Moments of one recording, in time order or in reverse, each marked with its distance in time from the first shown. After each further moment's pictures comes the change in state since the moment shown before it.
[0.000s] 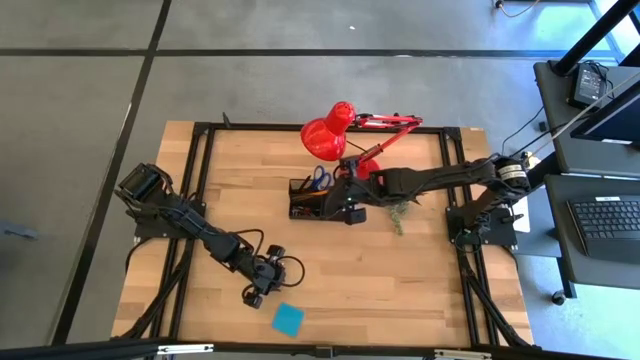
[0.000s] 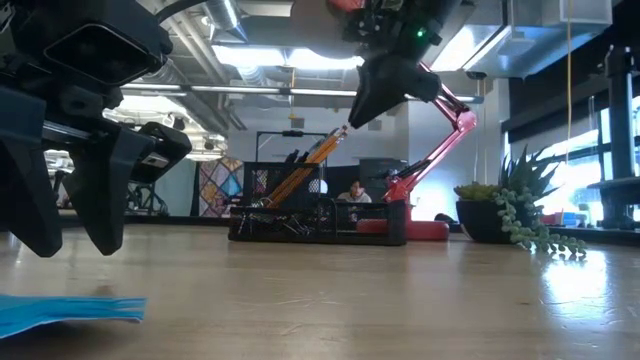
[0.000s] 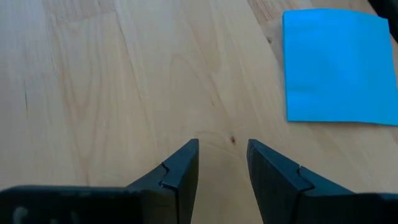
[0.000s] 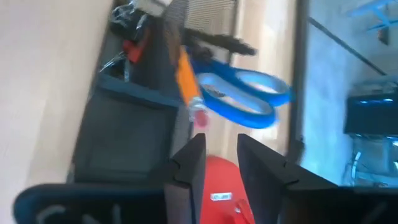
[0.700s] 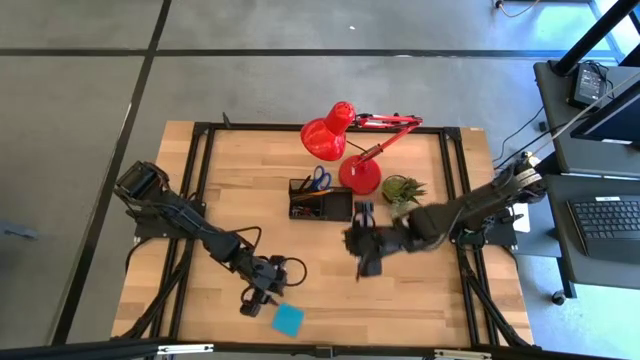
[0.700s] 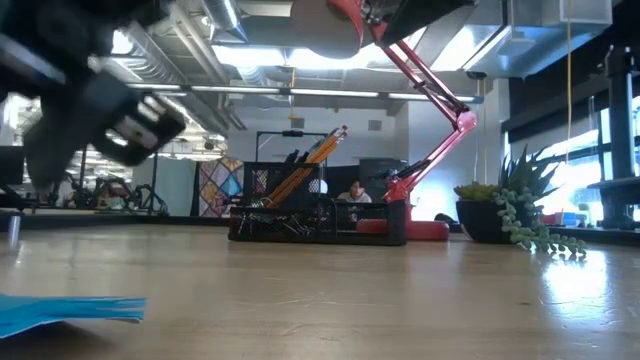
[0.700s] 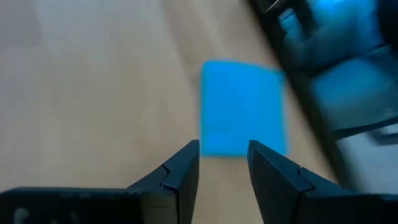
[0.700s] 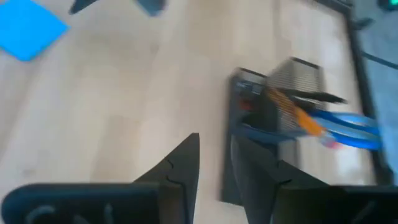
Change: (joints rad) left arm 0.002 -0.029 0.060 -0.001 0.194 -0.111; right arm 0.365 -0.106 0.002 -0.052 -0.016 0.428
